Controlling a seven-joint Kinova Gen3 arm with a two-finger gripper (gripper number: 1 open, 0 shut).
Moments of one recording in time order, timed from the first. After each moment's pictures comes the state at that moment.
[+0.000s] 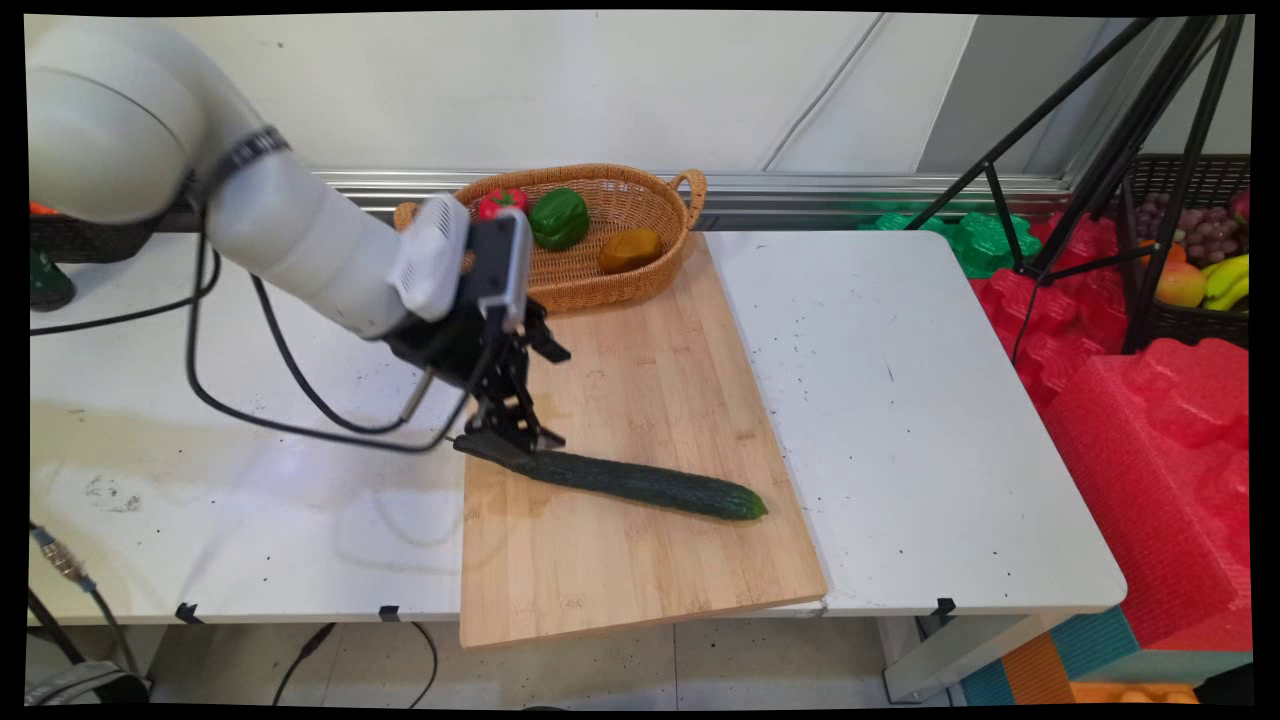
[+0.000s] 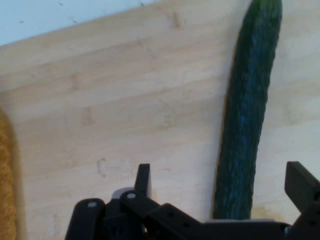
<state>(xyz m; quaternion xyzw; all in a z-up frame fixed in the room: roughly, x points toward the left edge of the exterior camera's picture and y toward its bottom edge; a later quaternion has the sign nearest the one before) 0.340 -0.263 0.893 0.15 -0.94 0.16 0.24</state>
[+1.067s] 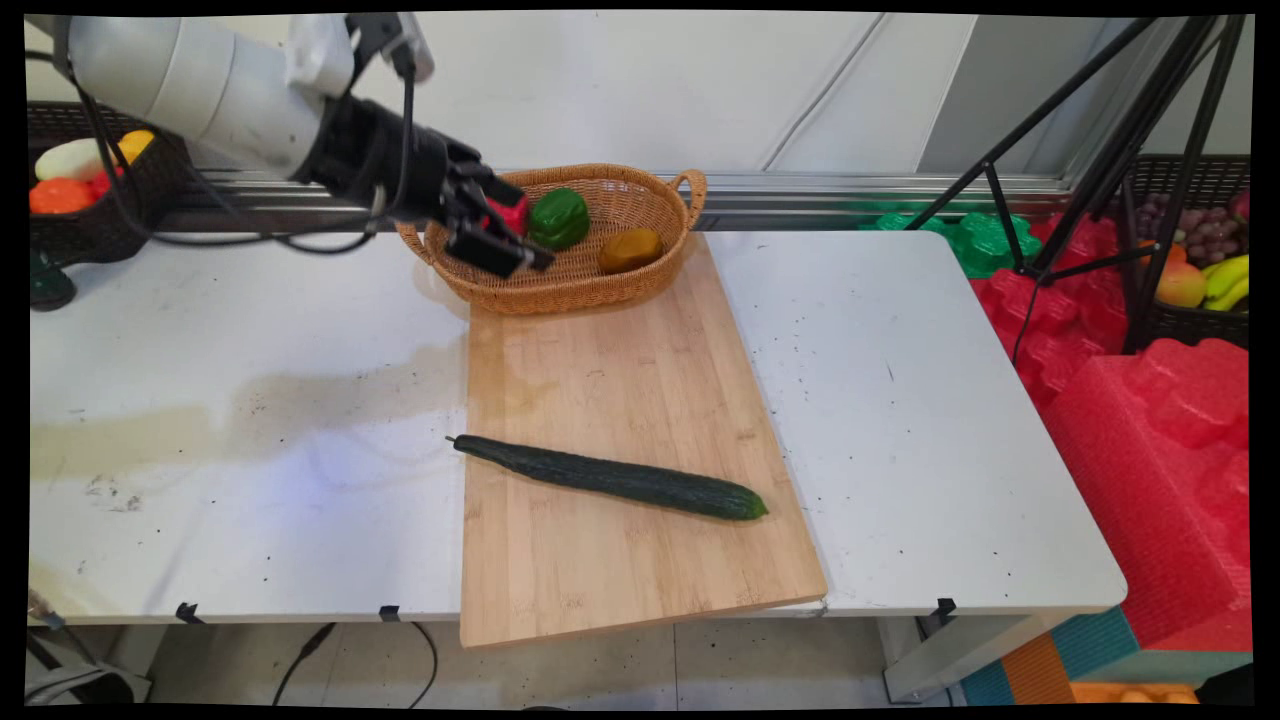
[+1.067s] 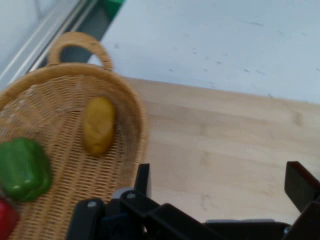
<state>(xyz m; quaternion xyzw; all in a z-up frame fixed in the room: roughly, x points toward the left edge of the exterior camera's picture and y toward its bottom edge) 0.417 -0.295 0.968 0.33 -0.85 0.21 0.35</state>
